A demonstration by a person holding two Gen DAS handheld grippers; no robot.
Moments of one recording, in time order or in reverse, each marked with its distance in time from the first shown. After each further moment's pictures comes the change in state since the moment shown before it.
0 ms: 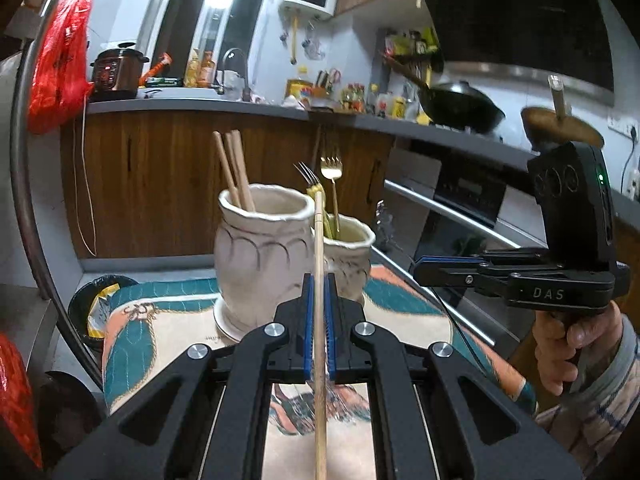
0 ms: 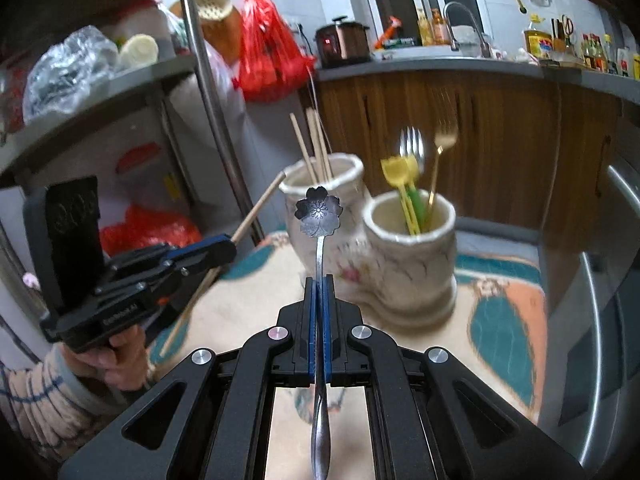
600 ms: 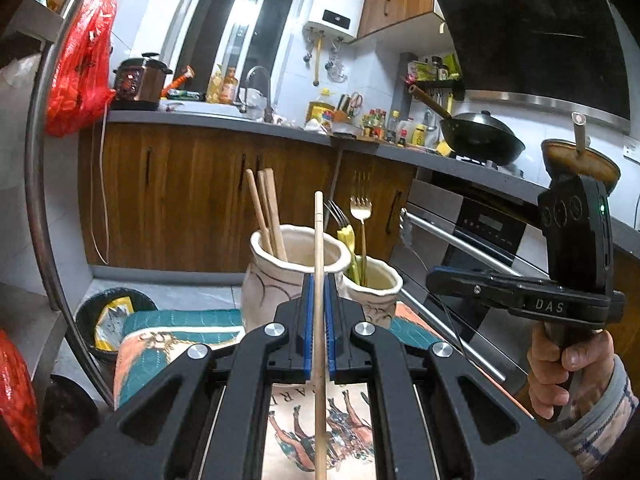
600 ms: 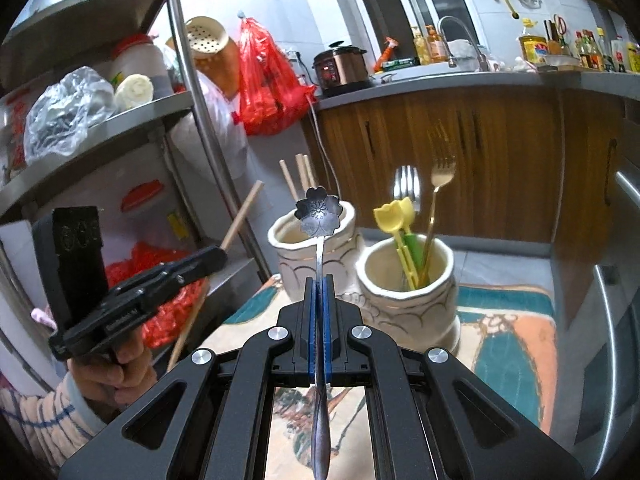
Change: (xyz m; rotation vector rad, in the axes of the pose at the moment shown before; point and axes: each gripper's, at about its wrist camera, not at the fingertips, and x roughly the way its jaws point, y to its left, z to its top) left arm 0.001 0.013 0.024 -0.040 -0.083 0.059; right arm 0.004 -0.018 0.019 0.049 -0.096 0.035
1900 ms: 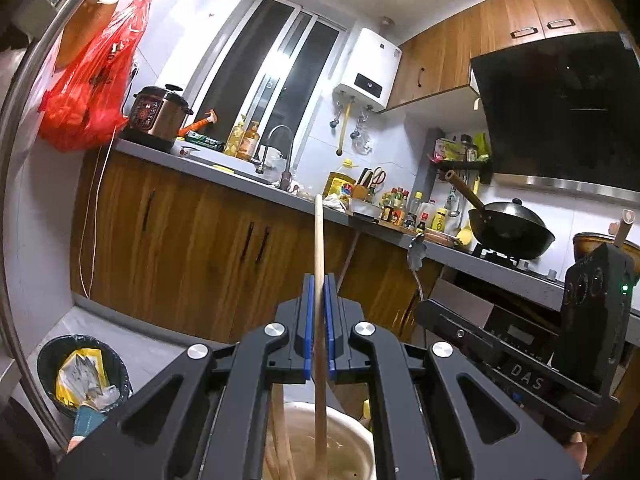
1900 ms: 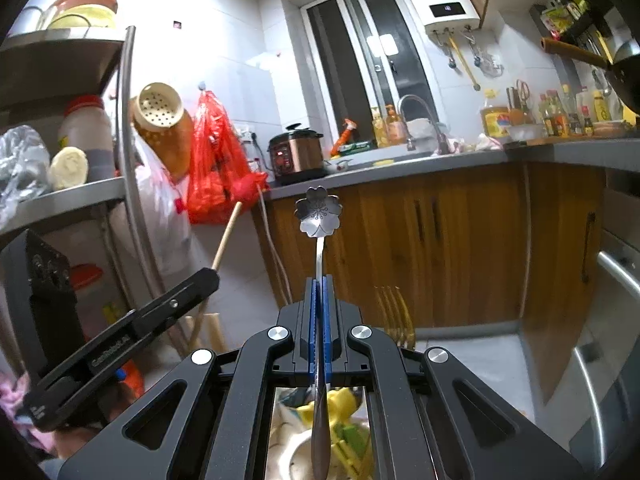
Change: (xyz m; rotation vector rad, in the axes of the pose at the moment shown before) left arm 0.092 0.026 0.068 -0.140 -0.253 0.017; right arm 0.056 -0.035 0.078 -0.007 -0.319 -0.172
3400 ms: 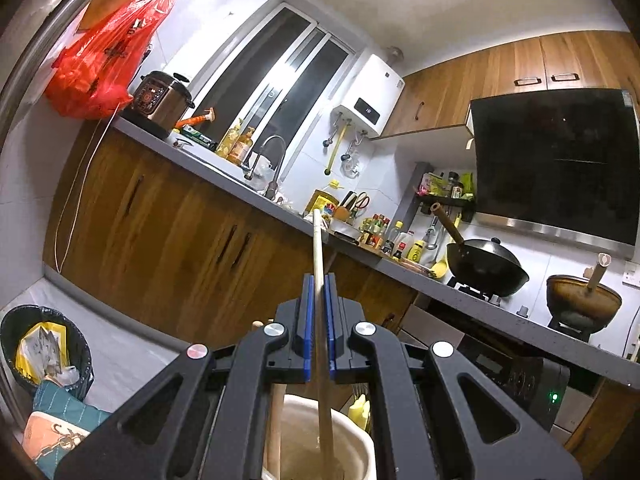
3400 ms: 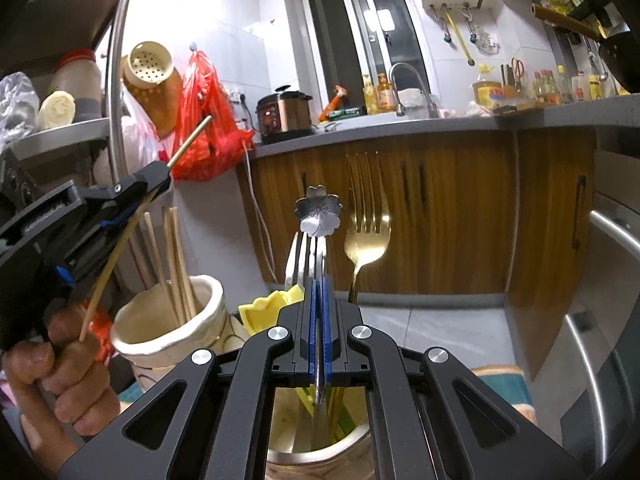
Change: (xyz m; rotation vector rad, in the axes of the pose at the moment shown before) left arm -0.011 0.022 -0.014 -0.156 -0.081 -0.093; right arm 0.005 -0.016 -0.057 -0.044 0.105 -0.043
